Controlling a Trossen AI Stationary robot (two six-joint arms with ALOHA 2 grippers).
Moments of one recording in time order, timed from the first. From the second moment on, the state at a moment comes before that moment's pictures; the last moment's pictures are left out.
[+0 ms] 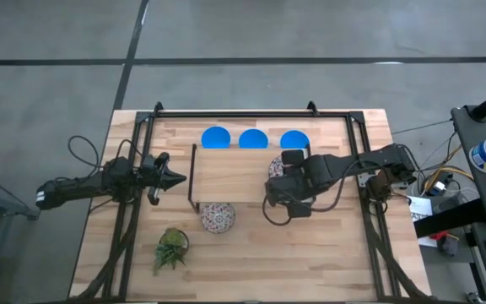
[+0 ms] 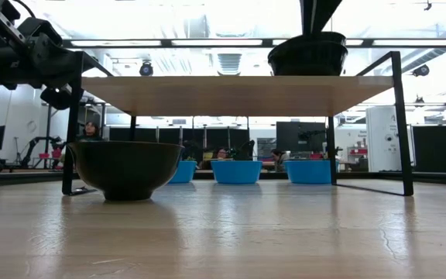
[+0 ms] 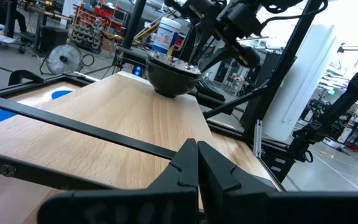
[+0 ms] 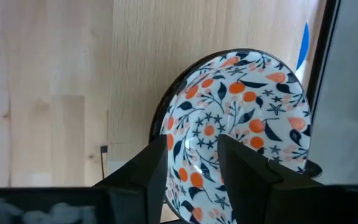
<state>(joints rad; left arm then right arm) 0.15 0.04 0.01 0.04 0.17 -0.36 0.25 1.80 1.90 -1.56 0.35 0.14</state>
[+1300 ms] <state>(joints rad) 0.15 0.04 0.02 0.07 0.21 -1.25 0.34 1.79 2.16 -1.40 0.41 0.69</state>
